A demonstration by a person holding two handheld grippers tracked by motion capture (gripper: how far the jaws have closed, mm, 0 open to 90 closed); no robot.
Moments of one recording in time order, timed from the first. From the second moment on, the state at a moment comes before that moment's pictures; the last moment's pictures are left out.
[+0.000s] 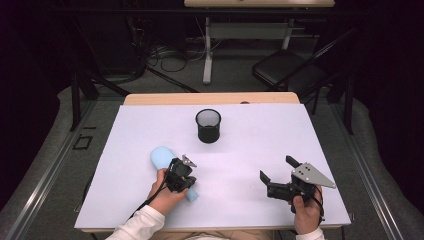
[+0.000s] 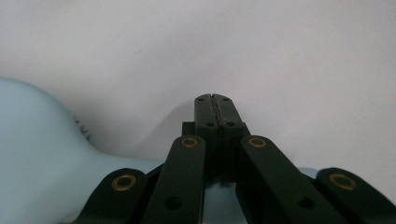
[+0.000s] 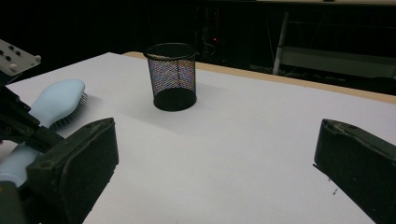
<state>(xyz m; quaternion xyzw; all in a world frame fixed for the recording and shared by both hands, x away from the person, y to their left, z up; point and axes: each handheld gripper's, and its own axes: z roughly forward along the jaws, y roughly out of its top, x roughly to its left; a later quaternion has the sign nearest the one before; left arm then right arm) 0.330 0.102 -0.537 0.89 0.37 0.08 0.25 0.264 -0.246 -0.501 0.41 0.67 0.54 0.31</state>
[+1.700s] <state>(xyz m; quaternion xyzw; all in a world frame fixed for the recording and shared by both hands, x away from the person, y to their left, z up) 0.299 0.176 -0.536 0.87 0.41 0.09 0.24 0.264 -0.245 -0.501 0.41 0.67 0.54 0.30</state>
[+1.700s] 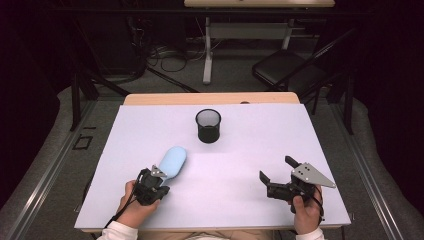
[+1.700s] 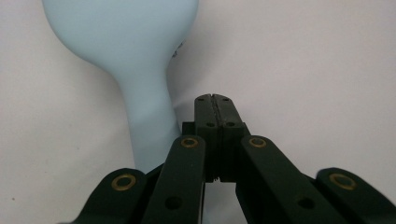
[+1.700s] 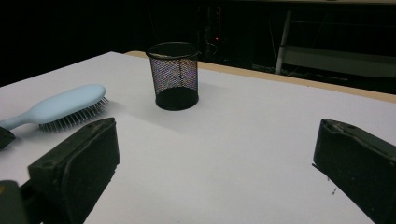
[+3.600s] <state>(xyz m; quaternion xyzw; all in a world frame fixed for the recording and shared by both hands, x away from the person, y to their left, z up) 0.296 0.218 -0.512 0.83 0.46 0.10 0.31 0.265 -0.245 -0.502 0.41 0.68 0.54 0.30</state>
